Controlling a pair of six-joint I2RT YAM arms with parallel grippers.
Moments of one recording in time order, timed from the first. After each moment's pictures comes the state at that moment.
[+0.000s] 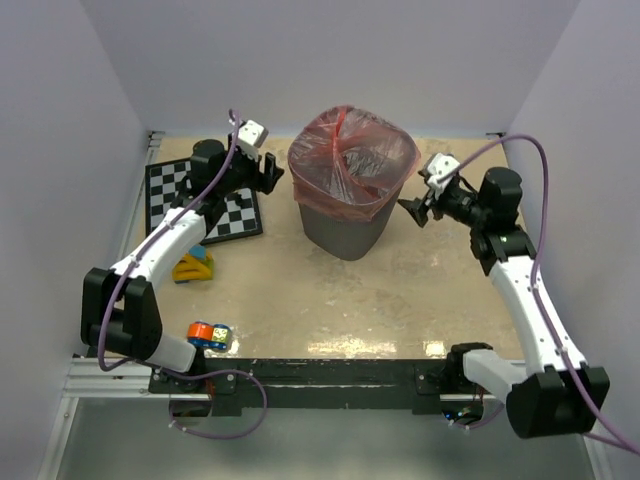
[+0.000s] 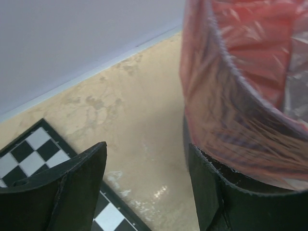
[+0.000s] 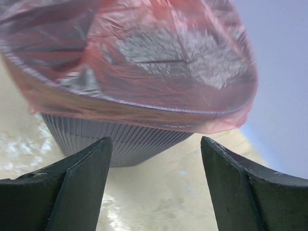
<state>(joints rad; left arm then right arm) -0.25 1.48 1.12 0.13 0.32 0.09 0.08 1.02 0.95 -0.14 -0.70 -0.55</state>
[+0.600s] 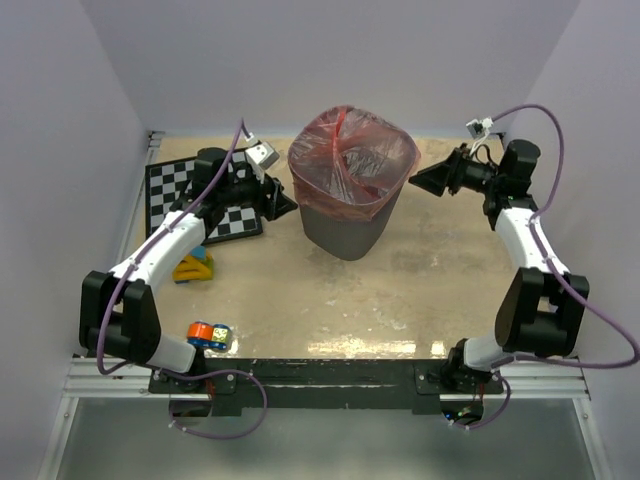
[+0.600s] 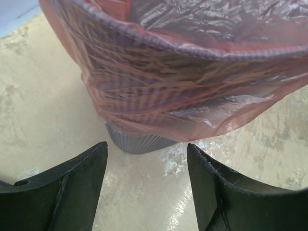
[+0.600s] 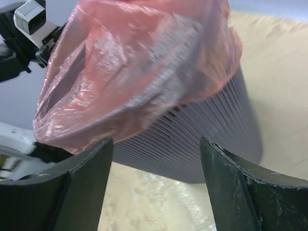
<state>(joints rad) -0.25 1.46 1.08 -0.05 0.74 0.12 -0.18 1.47 1.11 0.16 -1.19 0.39</state>
